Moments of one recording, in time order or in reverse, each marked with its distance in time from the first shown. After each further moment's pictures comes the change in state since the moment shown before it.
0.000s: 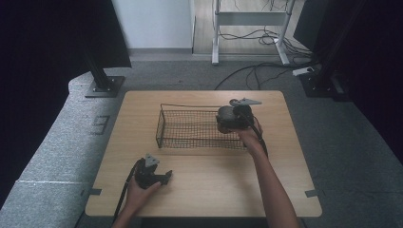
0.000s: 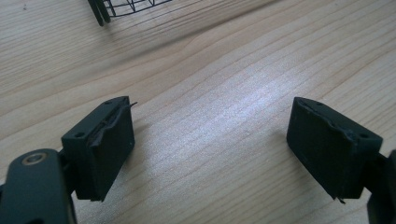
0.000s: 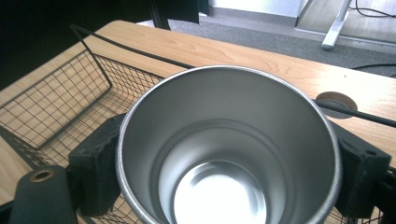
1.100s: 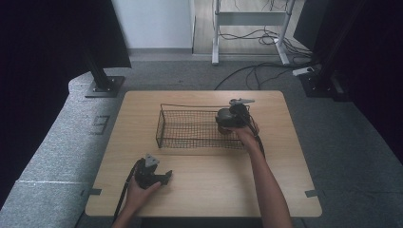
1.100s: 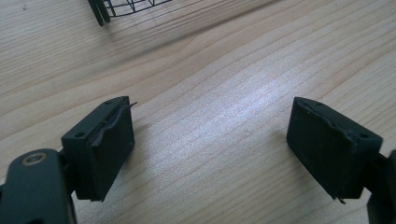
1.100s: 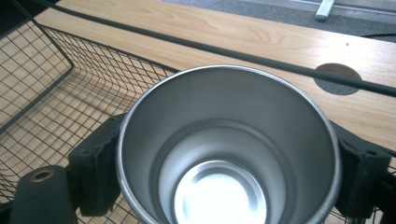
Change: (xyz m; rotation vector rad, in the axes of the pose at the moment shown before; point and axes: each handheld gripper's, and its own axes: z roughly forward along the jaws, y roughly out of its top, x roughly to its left) left arm 0.000 0.000 0.000 -0.001 0.000 0.000; right arm -0.015 -0.009 0.039 0.104 -0.043 0.027
